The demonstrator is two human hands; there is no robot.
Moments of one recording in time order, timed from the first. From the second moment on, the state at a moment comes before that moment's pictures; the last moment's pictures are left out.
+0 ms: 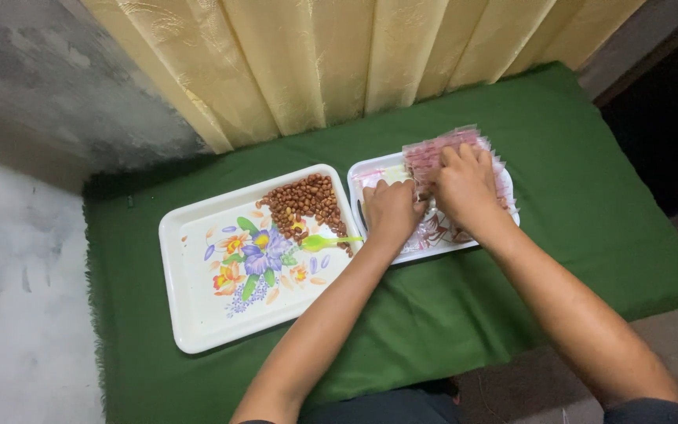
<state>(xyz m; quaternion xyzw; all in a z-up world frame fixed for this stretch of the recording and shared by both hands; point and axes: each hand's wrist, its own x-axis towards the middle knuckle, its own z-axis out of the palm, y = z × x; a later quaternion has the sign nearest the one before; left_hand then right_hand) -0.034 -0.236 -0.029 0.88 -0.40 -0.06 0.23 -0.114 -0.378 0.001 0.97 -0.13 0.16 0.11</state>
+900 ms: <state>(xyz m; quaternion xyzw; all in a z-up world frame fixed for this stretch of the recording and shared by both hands) 0.025 -0.114 0.040 0.86 -0.30 -0.09 0.40 -0.130 -0.301 -0.009 0.99 -0.09 0.04 -0.04</state>
